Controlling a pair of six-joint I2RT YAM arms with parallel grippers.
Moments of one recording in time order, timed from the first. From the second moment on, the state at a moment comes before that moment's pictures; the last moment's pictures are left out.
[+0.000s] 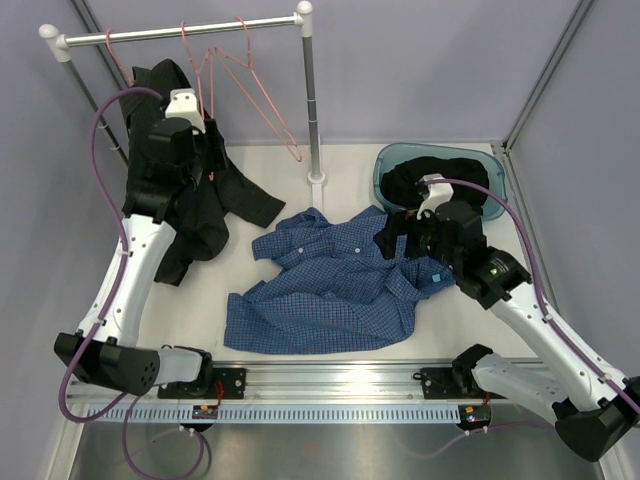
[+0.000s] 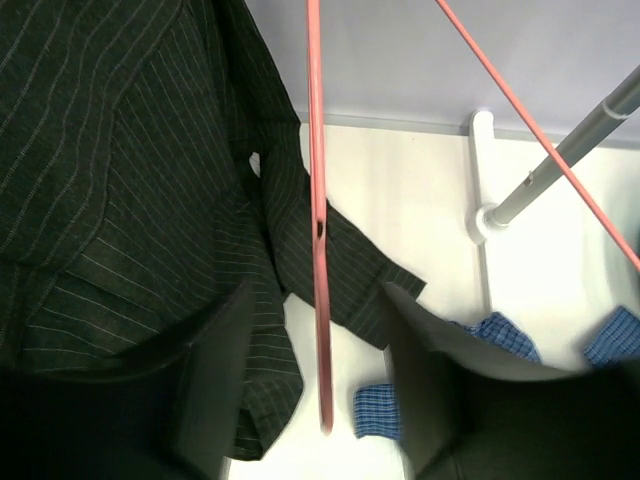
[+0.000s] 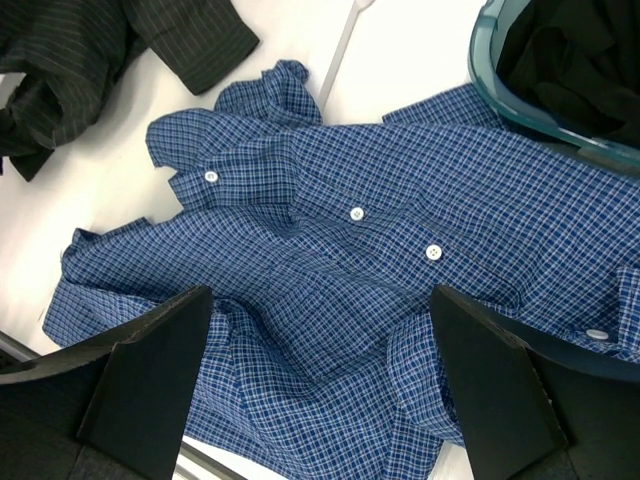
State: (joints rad) left arm -0.22 1.31 1.51 -0.53 -0.28 -0.13; right arm 0.58 0.93 0.99 -0.49 0.04 0.32
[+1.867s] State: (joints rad) left arm -0.22 0.92 1.38 -0.76 -0.18 -0.16; right arm 0.60 1.58 0.89 -0.44 0.33 0.88
